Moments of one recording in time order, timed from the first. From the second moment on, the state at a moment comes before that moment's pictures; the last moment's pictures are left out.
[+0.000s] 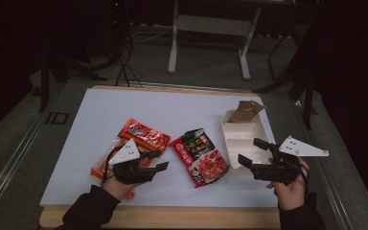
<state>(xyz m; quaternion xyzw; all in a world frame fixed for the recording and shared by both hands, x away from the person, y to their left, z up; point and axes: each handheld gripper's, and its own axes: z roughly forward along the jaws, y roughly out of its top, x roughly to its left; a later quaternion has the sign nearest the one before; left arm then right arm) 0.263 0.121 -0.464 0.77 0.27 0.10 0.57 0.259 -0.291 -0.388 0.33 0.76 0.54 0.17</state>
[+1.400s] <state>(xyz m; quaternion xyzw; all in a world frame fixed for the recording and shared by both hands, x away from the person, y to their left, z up) 0.385 -0.053 -0.494 0.83 0.31 0.07 0.45 0.241 -0.297 -0.404 0.32 0.76 0.54 0.15</state>
